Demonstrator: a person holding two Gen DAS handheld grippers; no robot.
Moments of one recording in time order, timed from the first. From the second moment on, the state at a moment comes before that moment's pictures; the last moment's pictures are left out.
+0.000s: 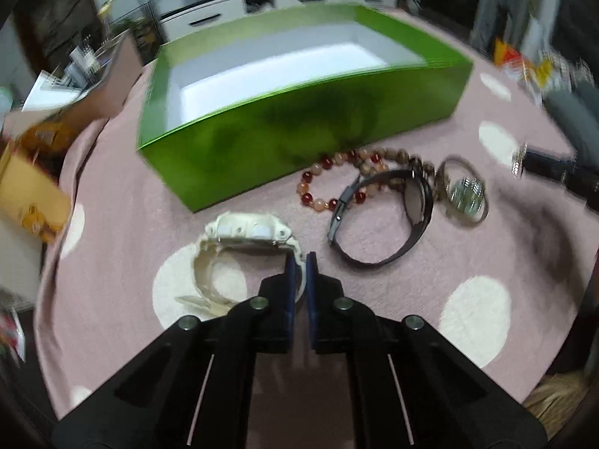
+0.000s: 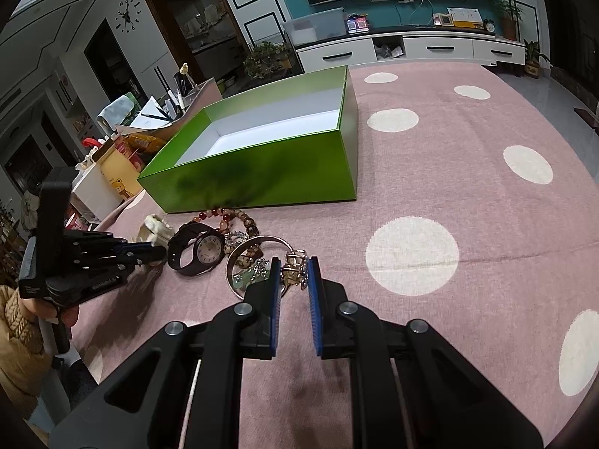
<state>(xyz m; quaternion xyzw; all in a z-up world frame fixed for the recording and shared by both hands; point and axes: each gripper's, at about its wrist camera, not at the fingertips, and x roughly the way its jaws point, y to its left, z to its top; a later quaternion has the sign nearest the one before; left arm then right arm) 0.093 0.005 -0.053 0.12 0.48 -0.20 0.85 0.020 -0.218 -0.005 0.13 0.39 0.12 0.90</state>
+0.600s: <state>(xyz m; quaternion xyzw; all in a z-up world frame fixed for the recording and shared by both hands) 0.054 0.052 -0.003 -0.03 0.43 -0.18 0.88 0.003 -0.206 0.017 0.12 0.37 0.14 0.91</state>
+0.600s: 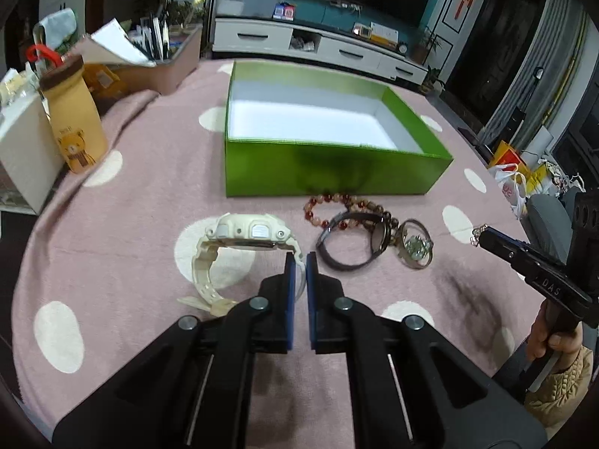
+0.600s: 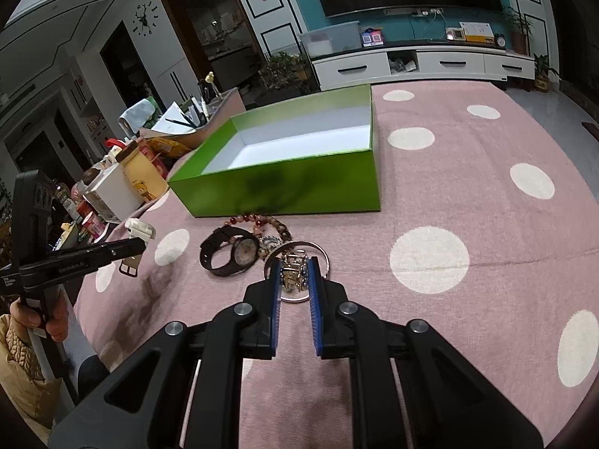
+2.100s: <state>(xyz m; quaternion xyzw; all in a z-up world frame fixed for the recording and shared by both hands) 0.159 -0.021 0.062 0.03 0.36 -0.16 0.92 0.102 -0.190 0.084 0.08 0.28 0.15 0.94</state>
